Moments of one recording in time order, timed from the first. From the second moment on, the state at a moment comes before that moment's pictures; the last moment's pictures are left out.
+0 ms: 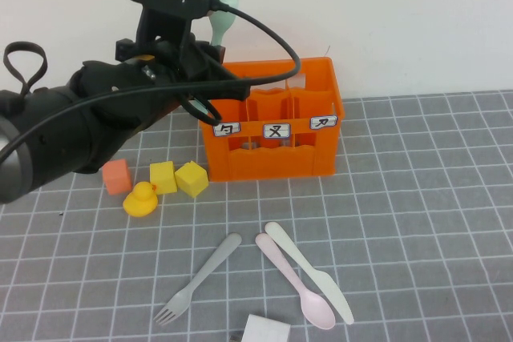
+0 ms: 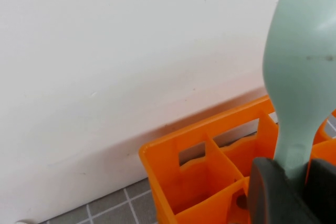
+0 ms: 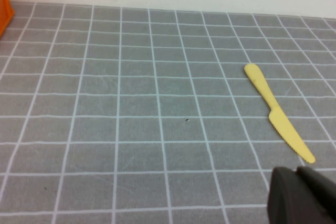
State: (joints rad) right arm -0.04 -0.01 0.02 -0.13 0.42 0.03; left arm -0.45 1.64 -1.17 -0.98 -0.12 0.96
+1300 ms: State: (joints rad) right arm -0.04 -0.01 0.02 -0.13 0.42 0.03; left arm -0.41 1.65 -1.18 -1.72 0.18 1.74
